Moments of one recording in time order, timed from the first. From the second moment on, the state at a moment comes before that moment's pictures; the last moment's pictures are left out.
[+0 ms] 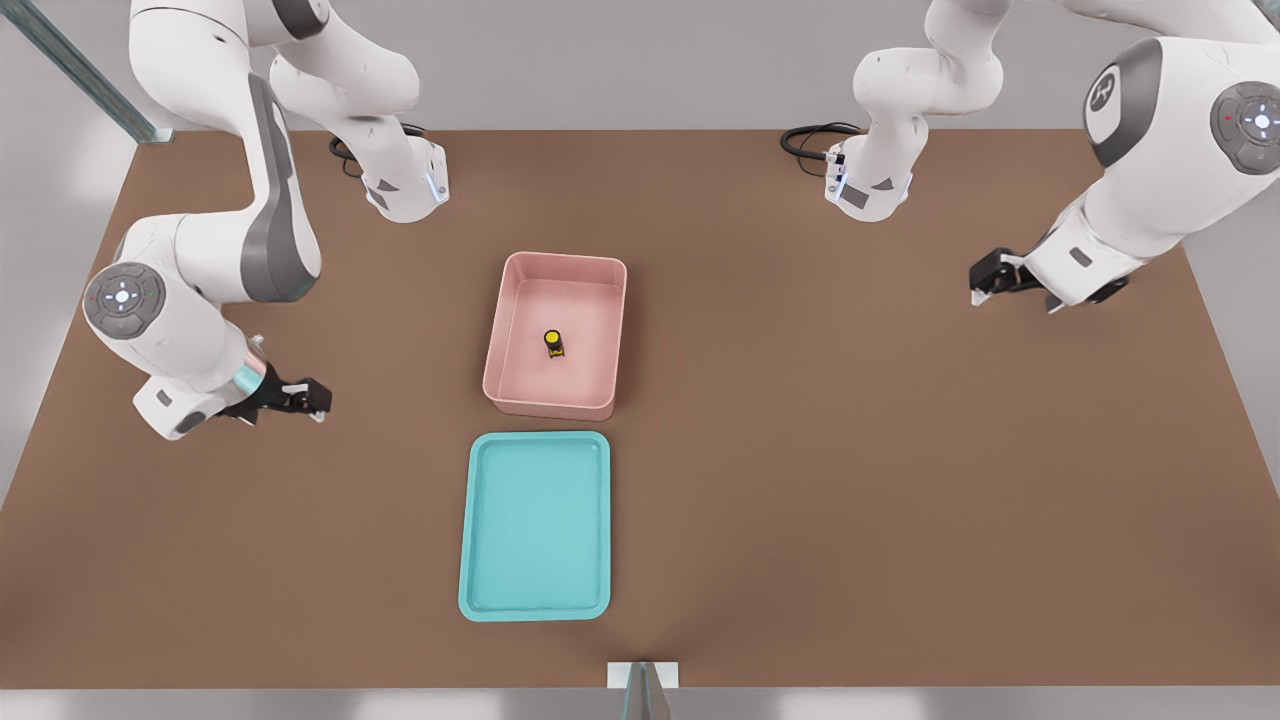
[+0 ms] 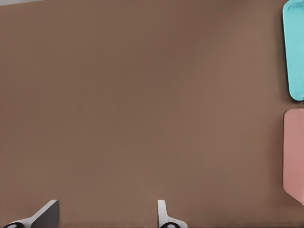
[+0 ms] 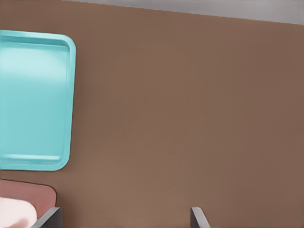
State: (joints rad) arm 0.00 0.24 0.11 -1.54 -0.09 1.80 0.06
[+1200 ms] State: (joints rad) arm 0.32 0.37 0.43 -2.29 -0.38 2.60 0.60
